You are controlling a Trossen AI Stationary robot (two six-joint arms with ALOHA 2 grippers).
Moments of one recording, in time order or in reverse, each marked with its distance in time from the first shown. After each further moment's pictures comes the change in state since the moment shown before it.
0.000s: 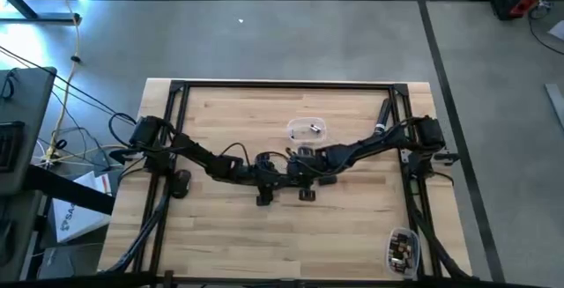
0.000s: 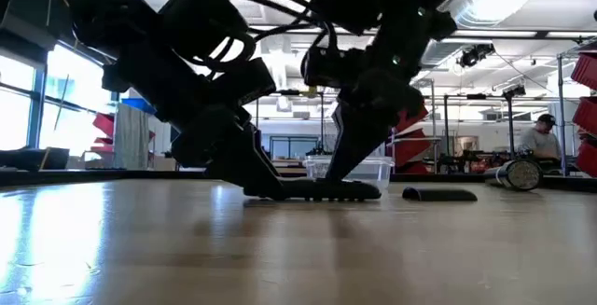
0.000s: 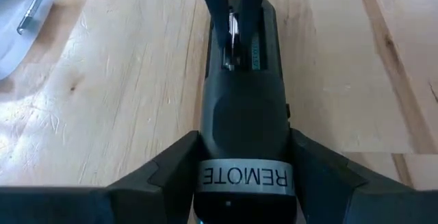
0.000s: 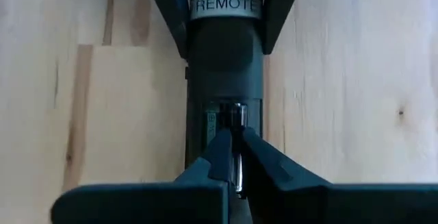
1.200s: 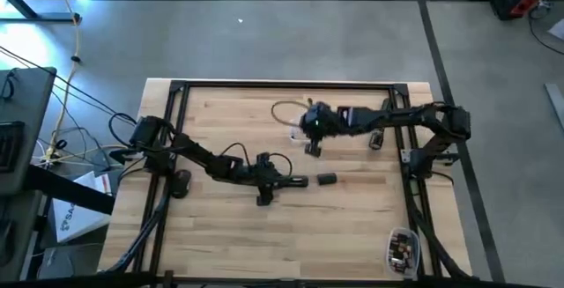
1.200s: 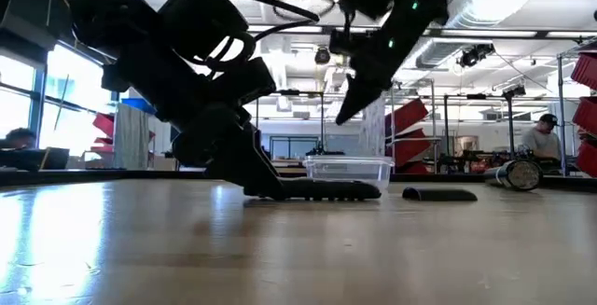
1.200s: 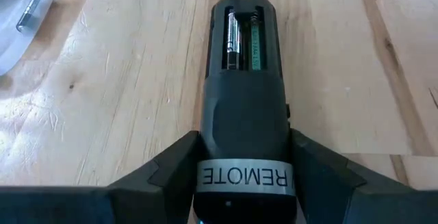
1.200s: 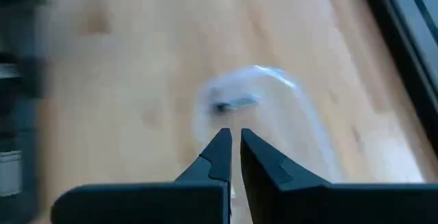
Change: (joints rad) left arm 0.001 0.000 0.000 0.007 -0.012 -0.006; right arm -0.359 -0.243 -0.040 -0.061 0.087 -0.160
